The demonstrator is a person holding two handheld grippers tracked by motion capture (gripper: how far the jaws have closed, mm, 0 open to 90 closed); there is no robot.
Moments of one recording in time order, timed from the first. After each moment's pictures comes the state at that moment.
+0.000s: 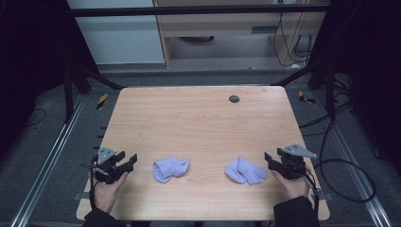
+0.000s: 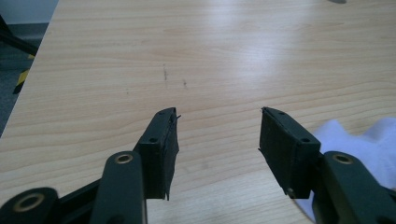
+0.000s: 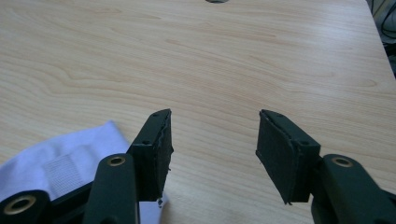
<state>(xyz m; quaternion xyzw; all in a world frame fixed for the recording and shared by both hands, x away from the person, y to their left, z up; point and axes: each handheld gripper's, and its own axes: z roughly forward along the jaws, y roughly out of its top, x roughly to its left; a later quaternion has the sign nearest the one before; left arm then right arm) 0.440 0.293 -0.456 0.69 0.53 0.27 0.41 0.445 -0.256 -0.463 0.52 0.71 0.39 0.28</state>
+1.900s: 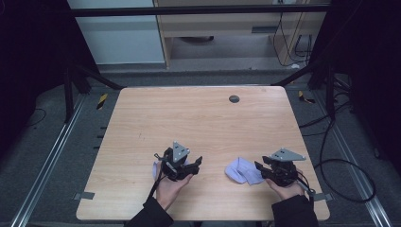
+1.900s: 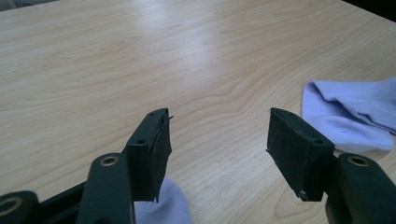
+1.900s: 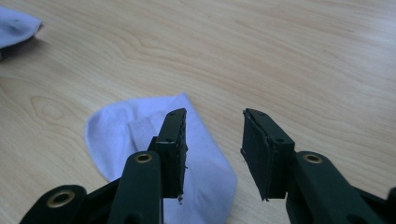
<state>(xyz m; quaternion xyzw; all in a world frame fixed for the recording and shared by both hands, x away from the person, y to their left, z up) 0.450 0.105 -0.451 0.78 0.40 0.22 0.43 0.429 -0.229 -0.457 0.45 0.78 0.39 0.22</state>
